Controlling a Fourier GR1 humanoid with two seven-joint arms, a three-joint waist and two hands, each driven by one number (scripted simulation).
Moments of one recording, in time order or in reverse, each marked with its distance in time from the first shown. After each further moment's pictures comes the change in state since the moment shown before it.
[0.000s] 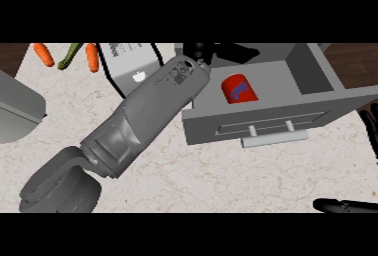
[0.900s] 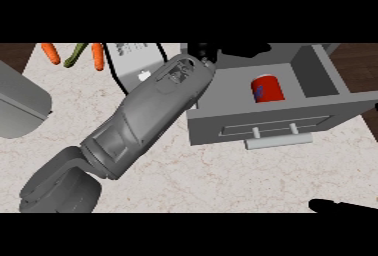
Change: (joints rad) left arm 0.000 0.000 0.020 -0.059 0.146 0.058 -0.053; right arm -0.014 -0.113 0.076 -0.099 0.312 0.012 -0.114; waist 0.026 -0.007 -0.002
